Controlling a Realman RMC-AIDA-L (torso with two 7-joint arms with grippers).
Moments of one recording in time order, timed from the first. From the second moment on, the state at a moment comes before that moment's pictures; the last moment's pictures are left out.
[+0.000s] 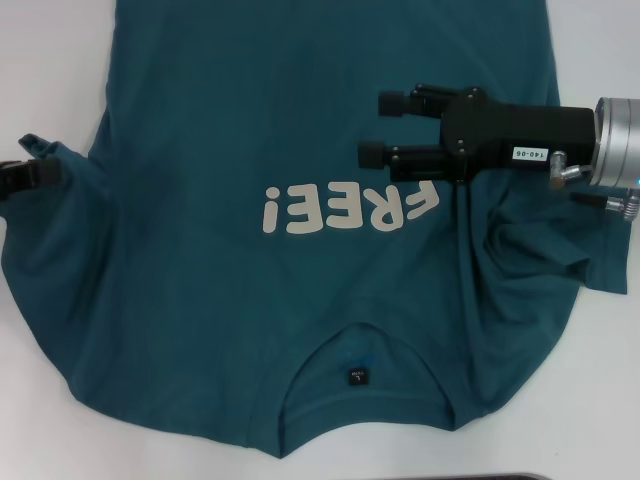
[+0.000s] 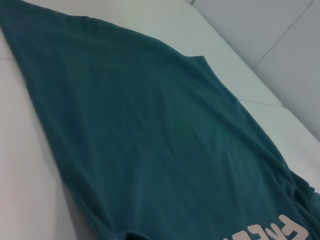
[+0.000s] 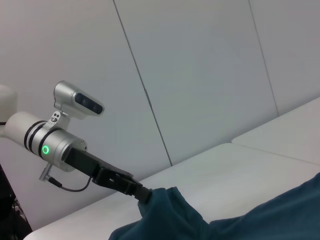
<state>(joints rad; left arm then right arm) -0.40 -2.05 -2.63 -1.02 -0.91 1.66 -2.04 0.56 2.09 -0.80 -0.57 -1.82 -1.56 1.40</state>
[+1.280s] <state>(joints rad) -0.49 -2.14 -2.57 -0.93 -0.92 1.65 -2.04 0.56 2.09 -0.80 -0.58 -1.82 -1.56 1.39</state>
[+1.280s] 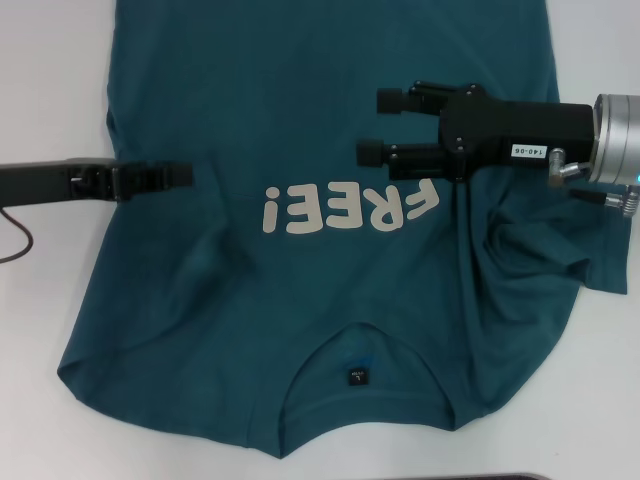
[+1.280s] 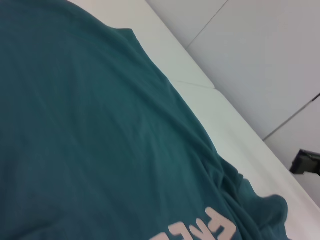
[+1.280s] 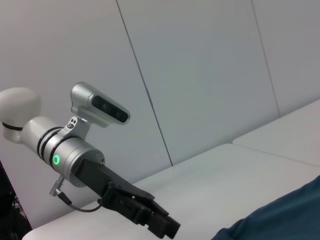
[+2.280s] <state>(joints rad) -0.40 -2.16 -2.58 -0.91 -1.11 1.63 -1.88 0.48 2.02 -0.74 -0.60 -1.82 -1.60 1.51</state>
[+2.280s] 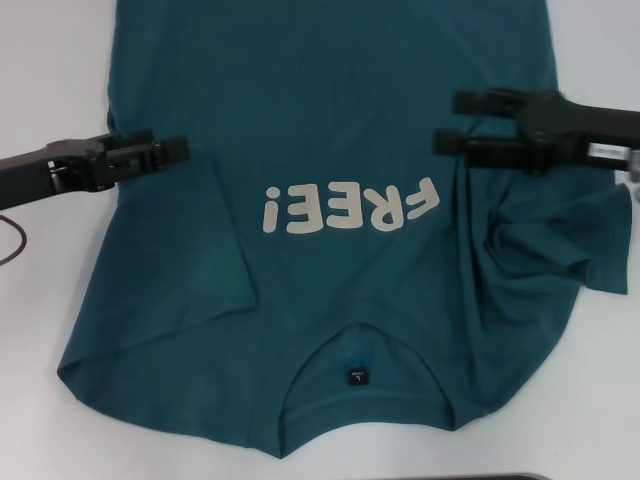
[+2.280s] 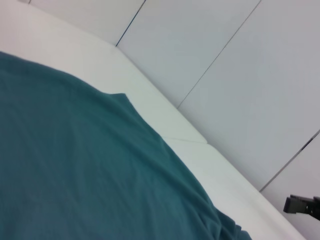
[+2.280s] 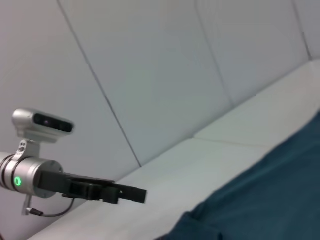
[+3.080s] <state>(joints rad) -0.42 -2.16 -2.57 -0.80 -1.11 1.62 -1.76 0.30 1.88 -0.53 -0.69 -2.05 -1.71 1.96</state>
